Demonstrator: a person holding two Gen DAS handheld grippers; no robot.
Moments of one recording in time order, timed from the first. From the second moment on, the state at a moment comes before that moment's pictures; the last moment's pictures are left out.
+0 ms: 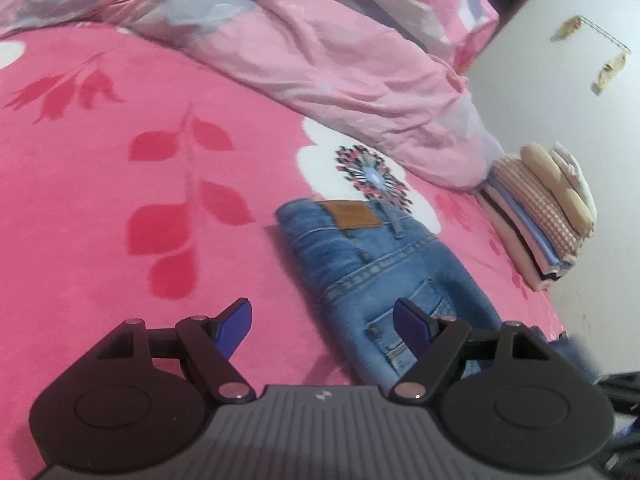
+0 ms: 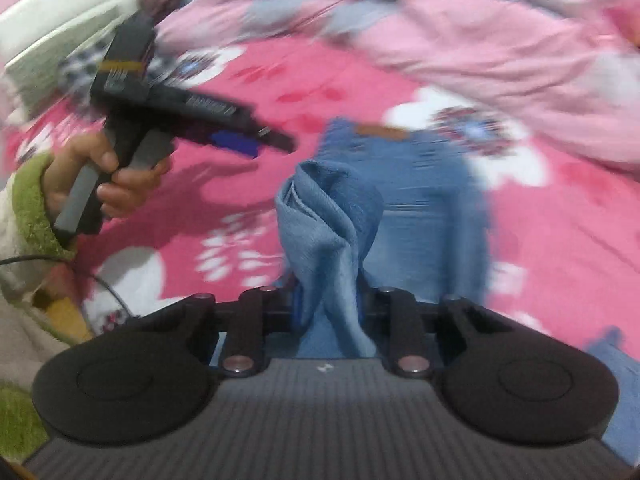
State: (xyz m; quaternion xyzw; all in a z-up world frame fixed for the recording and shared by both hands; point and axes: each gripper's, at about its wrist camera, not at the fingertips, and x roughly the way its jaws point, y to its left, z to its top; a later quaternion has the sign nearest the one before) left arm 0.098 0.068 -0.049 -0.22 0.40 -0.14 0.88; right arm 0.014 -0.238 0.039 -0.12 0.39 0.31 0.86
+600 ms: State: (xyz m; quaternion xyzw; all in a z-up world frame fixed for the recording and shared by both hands) left arm 0.111 0.023 -0.039 -0.18 0.40 -0.15 0.88; right arm 0.087 -0.449 -0.027 0.16 0.38 0.07 0.91
